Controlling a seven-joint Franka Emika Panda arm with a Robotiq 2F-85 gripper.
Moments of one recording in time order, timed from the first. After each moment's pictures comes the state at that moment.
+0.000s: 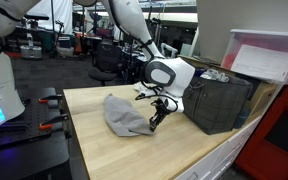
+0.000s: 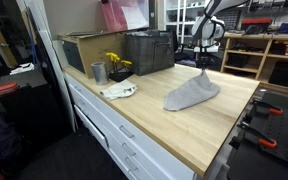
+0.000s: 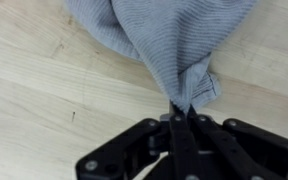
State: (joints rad) arm -0.33 0.76 -0.28 -1.69 0.34 2.27 0.50
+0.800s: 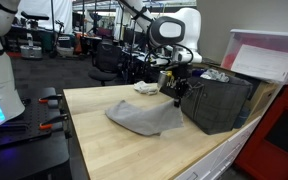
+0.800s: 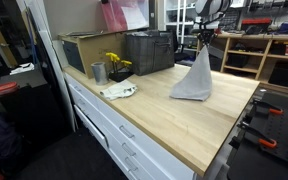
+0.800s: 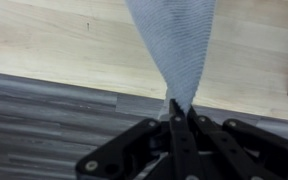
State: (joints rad) arm -0.19 0.51 -0.42 -1.75 0.05 2.35 0.82
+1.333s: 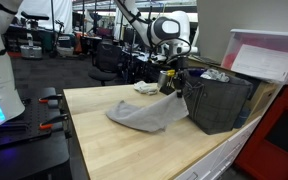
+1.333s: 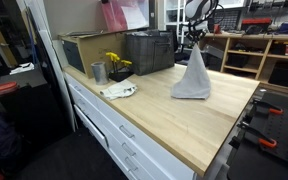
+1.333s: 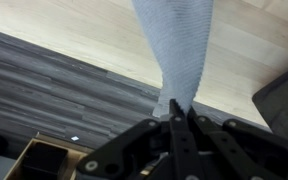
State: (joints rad) arm -0.09 0.54 -0.41 -1.68 -0.19 2.36 0.91
